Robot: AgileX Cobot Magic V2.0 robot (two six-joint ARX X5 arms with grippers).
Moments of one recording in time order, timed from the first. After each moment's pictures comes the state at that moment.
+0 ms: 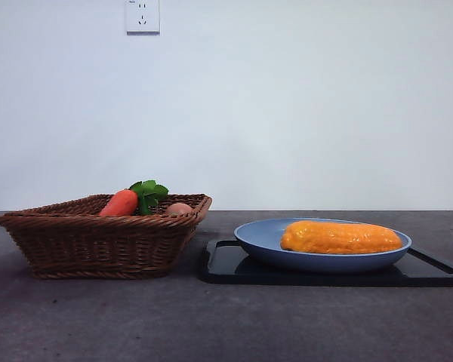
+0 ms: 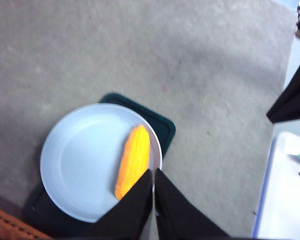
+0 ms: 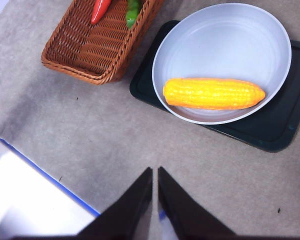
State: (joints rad) left arm -0.75 1.65 1.84 -0.91 0.34 0.19; right arm 0.12 0.80 0.97 -1.03 -0.57 0.00
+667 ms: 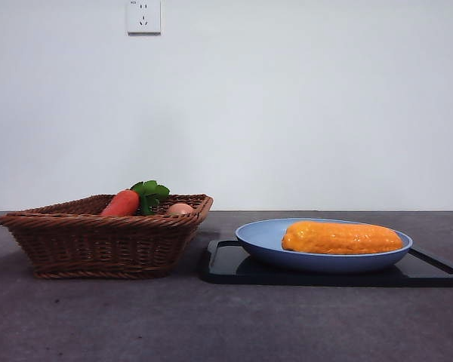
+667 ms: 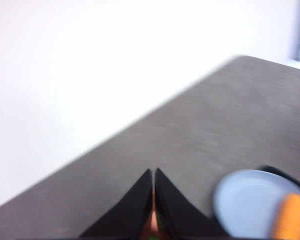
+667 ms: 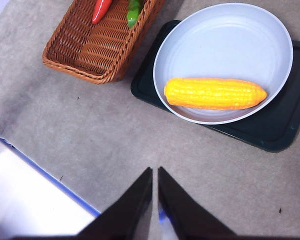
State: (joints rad) left arm -0.28 1.16 1.57 -0.64 0.29 0.28; right arm 0.12 0.80 0.97 -1.03 -0.57 0.00
